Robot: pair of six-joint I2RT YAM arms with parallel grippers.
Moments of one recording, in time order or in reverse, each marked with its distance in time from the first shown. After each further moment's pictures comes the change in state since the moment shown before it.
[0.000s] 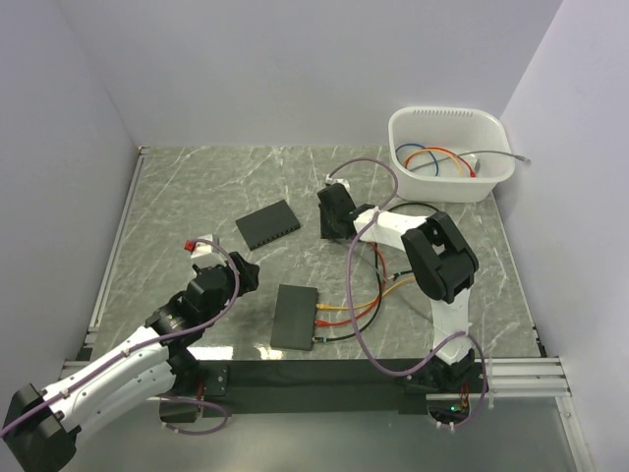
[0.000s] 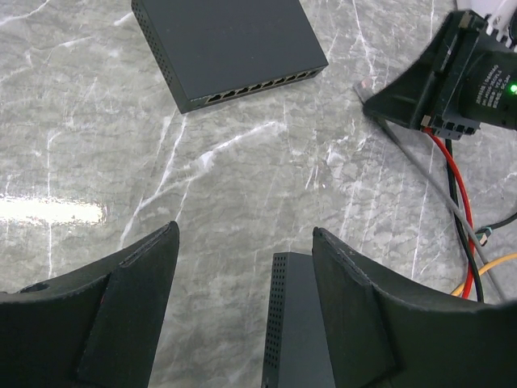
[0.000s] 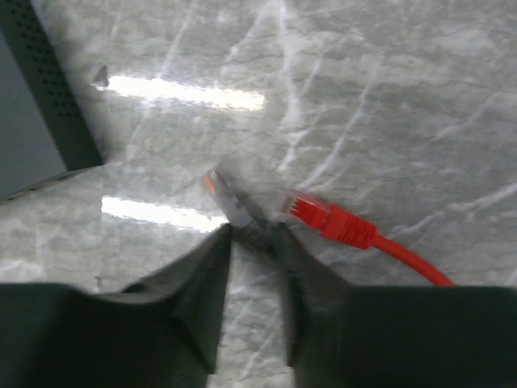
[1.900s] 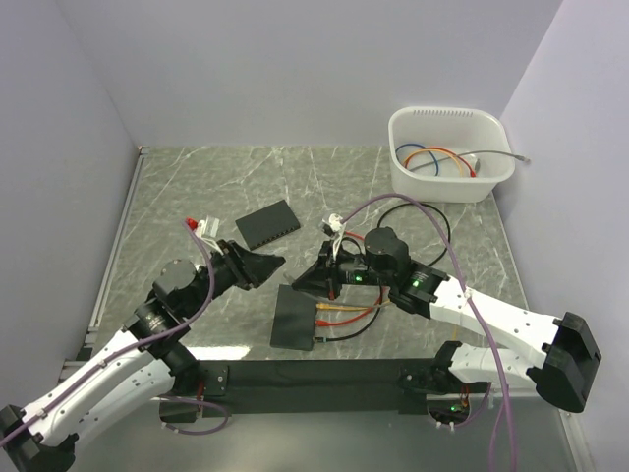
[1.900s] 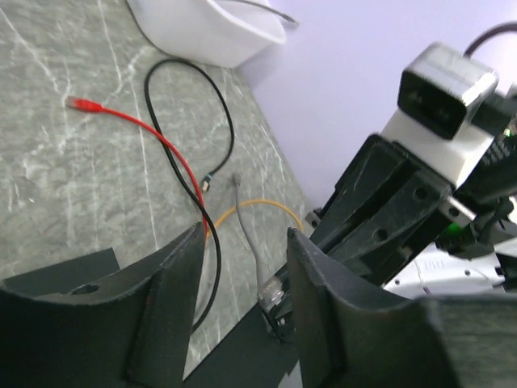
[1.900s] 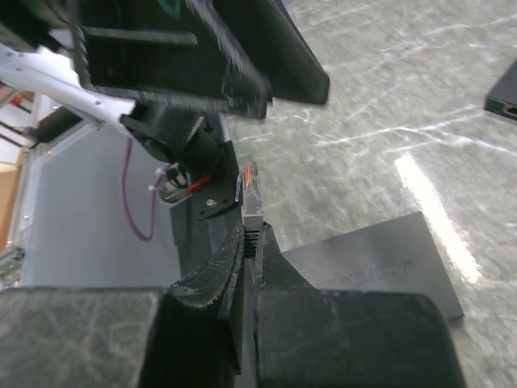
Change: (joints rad) left arm 0.003 -0.090 0.193 0.137 0.541 -0.121; right arm 0.303 -0.912 -0.525 0.279 -0.673 -0.086
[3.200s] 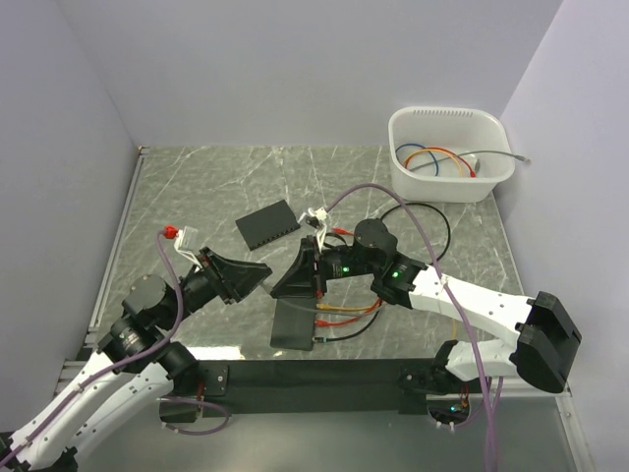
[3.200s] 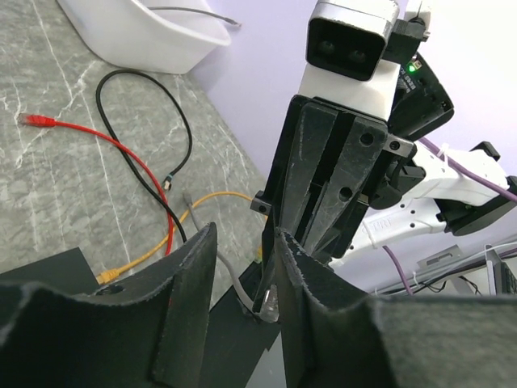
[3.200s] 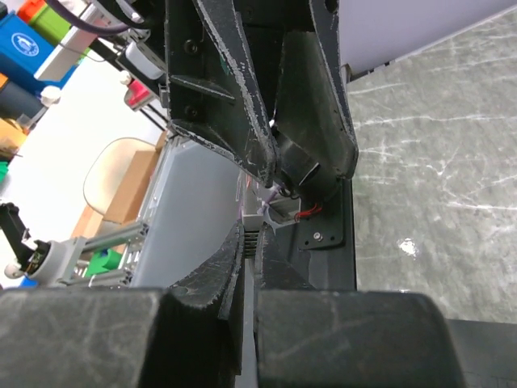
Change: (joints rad) left arm 0.000 -0.188 0.037 -0.126 0.098 0.022; right arm 0.018 0.158 0.075 0.312 -0.304 0.236
